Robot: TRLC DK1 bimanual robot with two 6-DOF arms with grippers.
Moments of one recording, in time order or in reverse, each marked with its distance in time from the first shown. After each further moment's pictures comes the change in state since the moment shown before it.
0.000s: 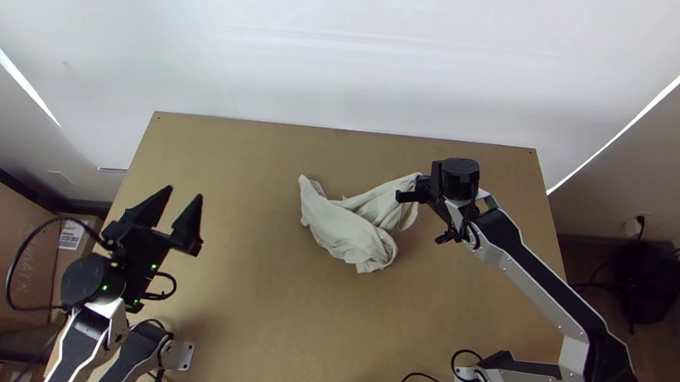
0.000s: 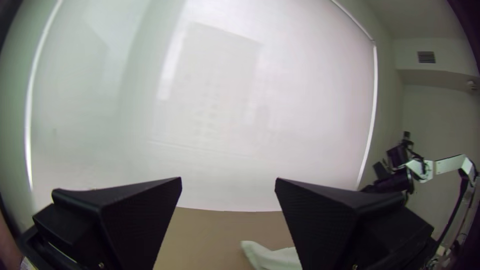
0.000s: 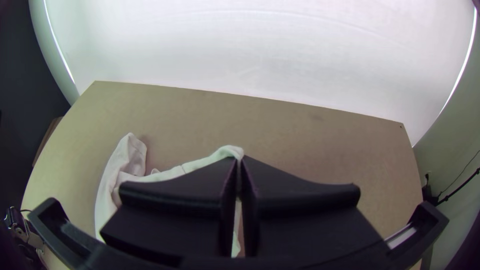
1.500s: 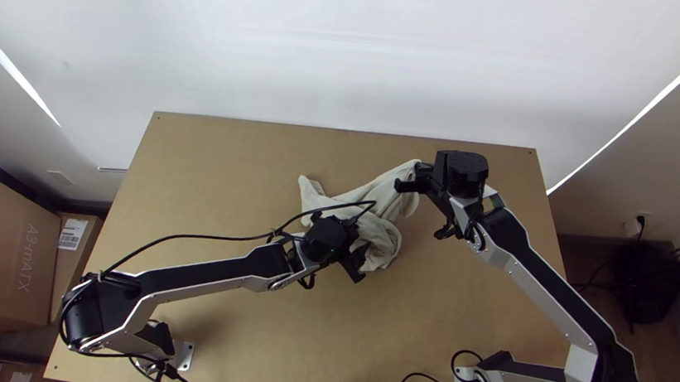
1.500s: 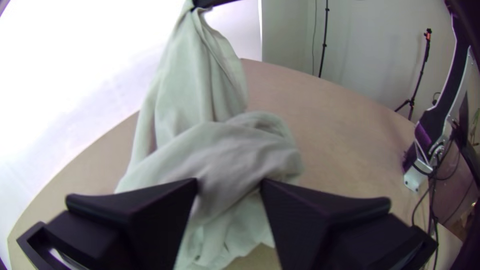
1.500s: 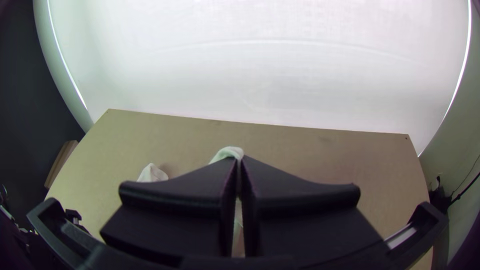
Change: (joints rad) left arm -0.731 1.254 0.609 0.032 -0.167 0.186; right arm 0.024 -0.034 0.054 0.033 -0.001 0.057
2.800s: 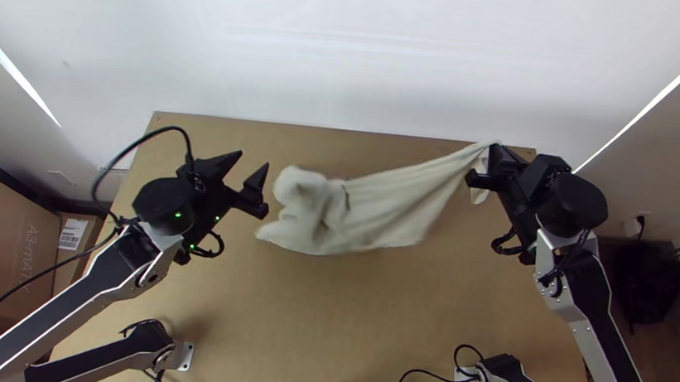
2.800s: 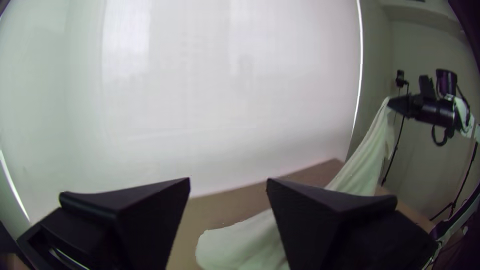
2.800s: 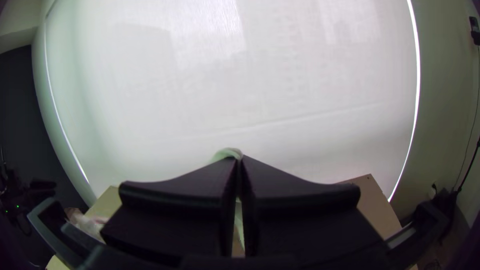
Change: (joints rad) left arm 0.383 -0.663 -0.138 -0.181 -0.095 -0.054; right arm -0.181 -0.355 -0.047 0.051 -0.009 0.010
